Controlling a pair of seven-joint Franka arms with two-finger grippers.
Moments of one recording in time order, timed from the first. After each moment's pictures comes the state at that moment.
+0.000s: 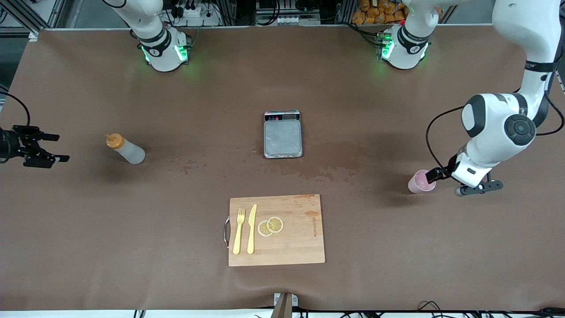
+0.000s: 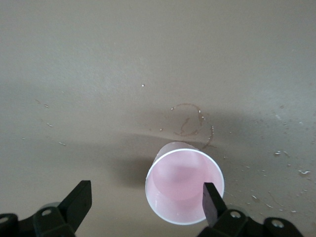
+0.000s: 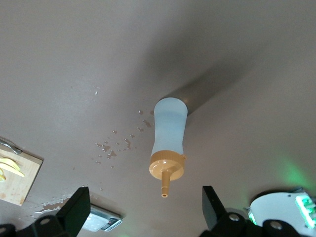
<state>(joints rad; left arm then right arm) 0.05 0.32 -0.07 -2.08 0.02 2.46 -0.18 -0.47 0.40 0.06 -1.57 0.33 1.50 0.44</state>
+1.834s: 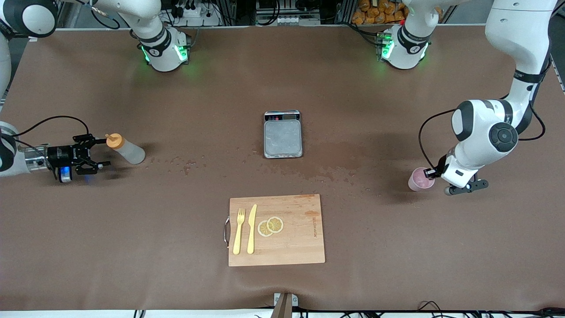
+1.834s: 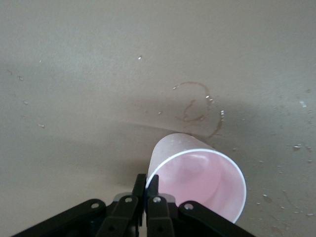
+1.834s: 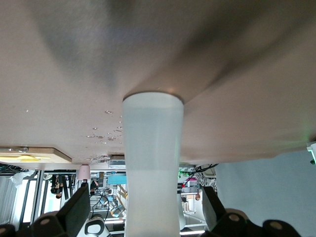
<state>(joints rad) 0.06 0.36 -0.09 -2.10 0.02 2.48 -0.22 -0.63 0.82 0.05 -1.57 0.61 1.38 0.47</state>
